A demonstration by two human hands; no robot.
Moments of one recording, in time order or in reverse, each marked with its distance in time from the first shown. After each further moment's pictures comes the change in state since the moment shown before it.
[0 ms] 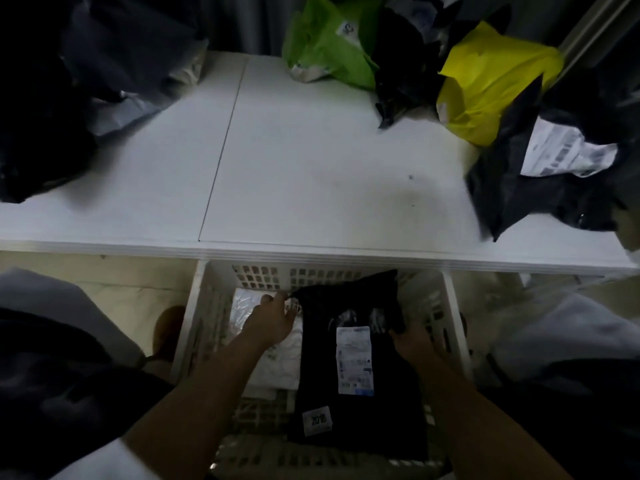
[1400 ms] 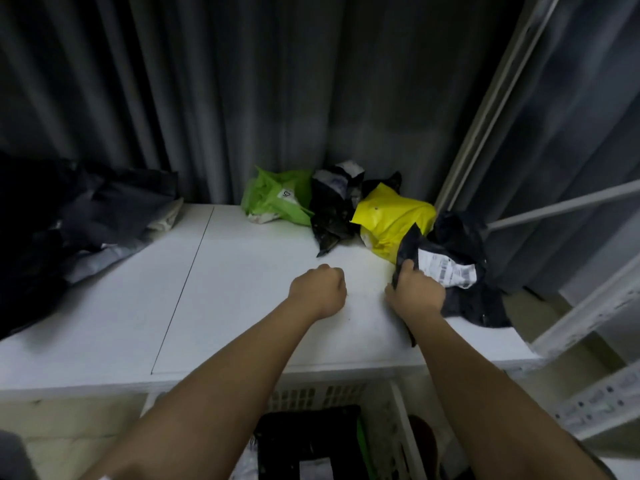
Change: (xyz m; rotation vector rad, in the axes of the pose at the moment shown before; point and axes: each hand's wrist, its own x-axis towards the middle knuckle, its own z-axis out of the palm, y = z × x) left_hand -0.010 0.267 -0.140 0.359 0.398 0.502; right_hand -0.021 -0.185 -0.215 -0.662 0.736 -0.313
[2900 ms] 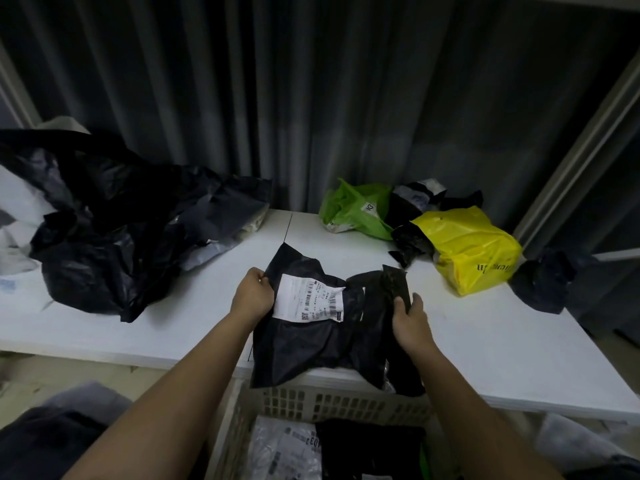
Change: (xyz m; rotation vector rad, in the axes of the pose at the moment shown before) left_hand -0.086 -0.200 -0.041 -0.652 0.419 -0.698; right_hand -0.060 -0.132 0.031 0.921 -0.260 0.164
